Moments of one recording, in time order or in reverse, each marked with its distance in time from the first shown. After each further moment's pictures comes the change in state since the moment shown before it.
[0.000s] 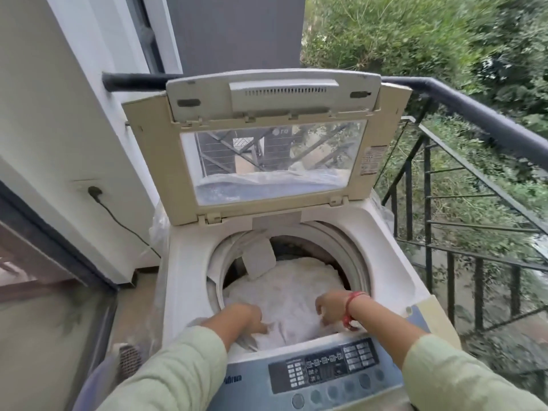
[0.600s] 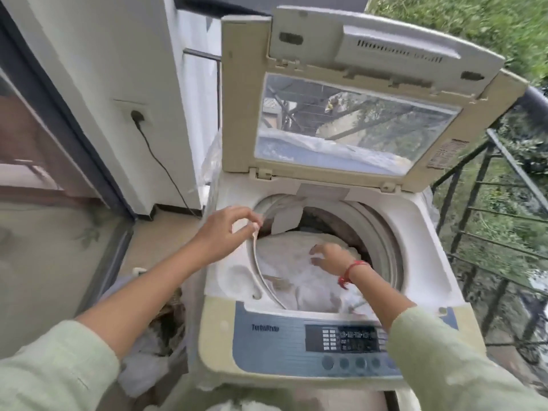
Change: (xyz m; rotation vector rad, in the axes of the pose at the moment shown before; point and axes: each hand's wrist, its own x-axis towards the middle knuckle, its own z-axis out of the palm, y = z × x) left_hand -0.117 -0.117 -0.005 -0.862 1.037 0.350; right_hand 0.038 -0.062 -0.032 0.142 0.355 -0.009
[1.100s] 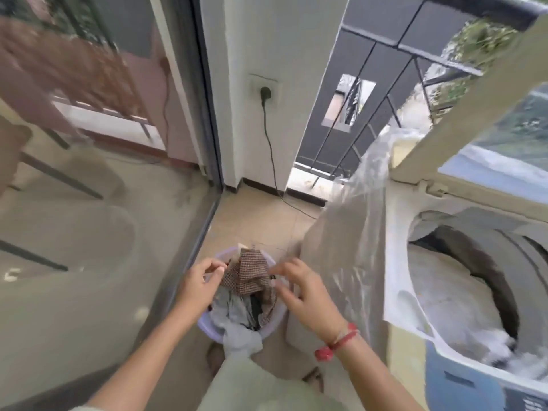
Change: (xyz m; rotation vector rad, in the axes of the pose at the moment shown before) left_hand -0.206 -0.239 -0.144 -0.138 0.357 -0.633; right_hand -0.036 -0.376 0.070 0.610 0.155 -0.552
